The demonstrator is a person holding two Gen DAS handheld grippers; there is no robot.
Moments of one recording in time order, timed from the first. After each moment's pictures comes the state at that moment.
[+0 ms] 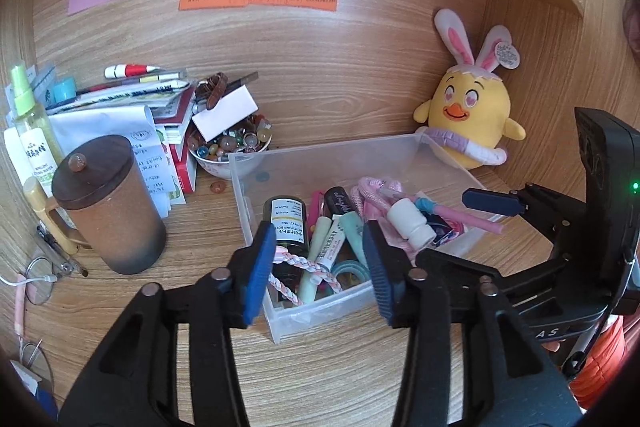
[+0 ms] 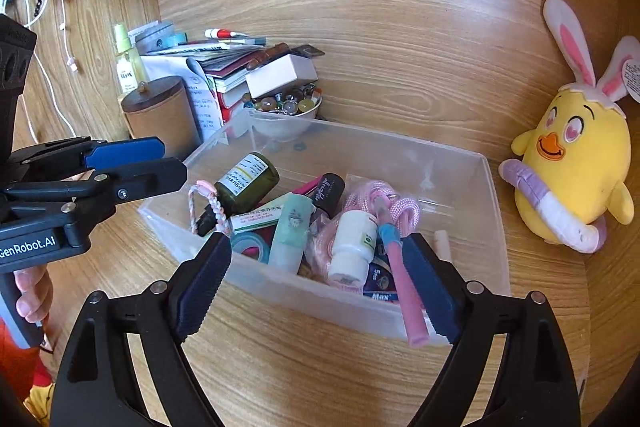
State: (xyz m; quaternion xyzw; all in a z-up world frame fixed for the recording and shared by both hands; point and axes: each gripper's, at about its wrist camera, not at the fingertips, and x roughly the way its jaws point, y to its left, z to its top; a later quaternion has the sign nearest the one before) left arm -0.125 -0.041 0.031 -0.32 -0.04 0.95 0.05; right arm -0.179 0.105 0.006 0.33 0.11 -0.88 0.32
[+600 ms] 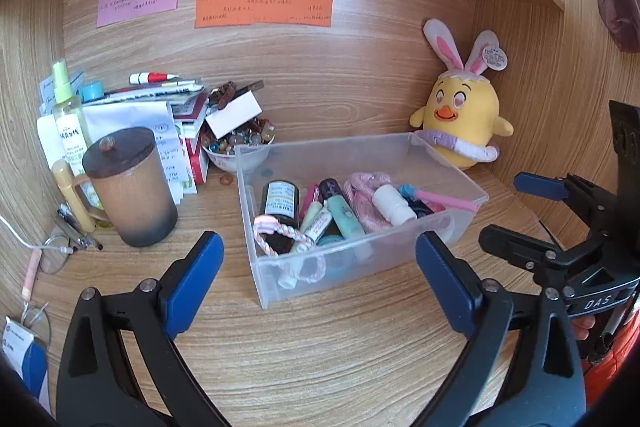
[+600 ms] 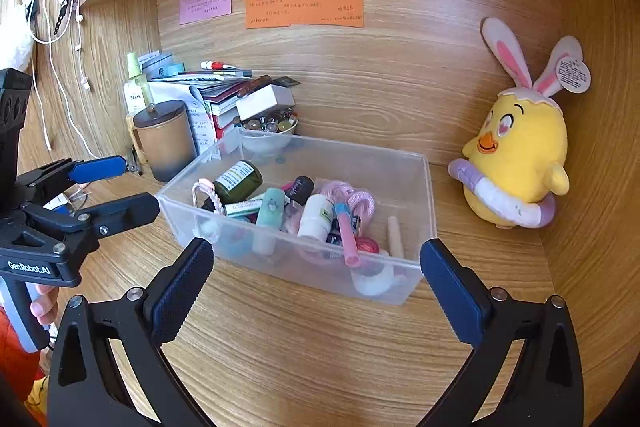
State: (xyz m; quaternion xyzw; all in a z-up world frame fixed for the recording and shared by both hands) left arm -0.079 -0.017 0.023 -0.29 -0.04 0.96 0.01; right arm -0.135 0.162 0.025 0.28 0.10 -0.91 0.30
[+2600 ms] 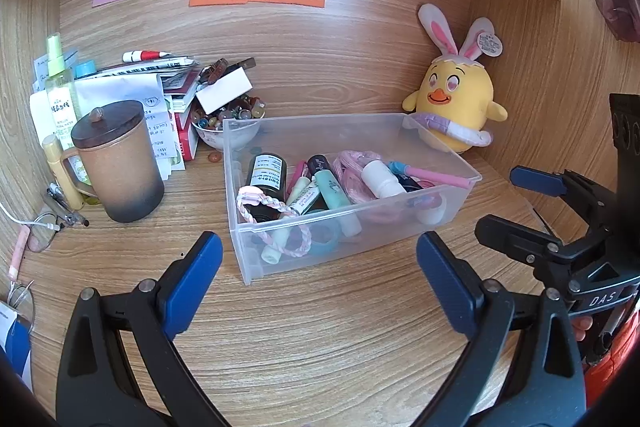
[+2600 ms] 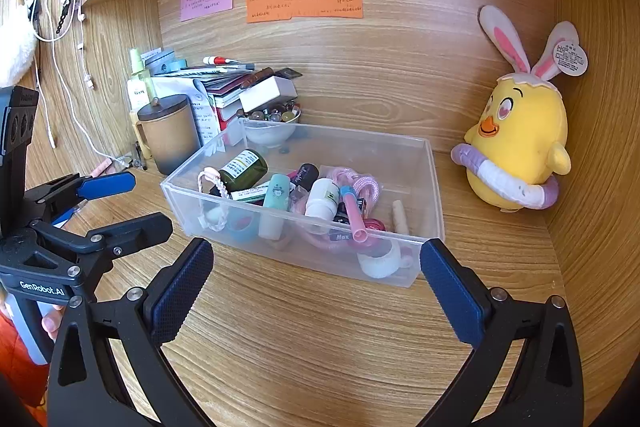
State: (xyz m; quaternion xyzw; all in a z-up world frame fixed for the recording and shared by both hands) left arm -0.075 -0.011 0.008 -0.30 -0.05 0.95 0.03; right arm -0.127 0.167 0.017 0.29 0.09 -0.90 0.30
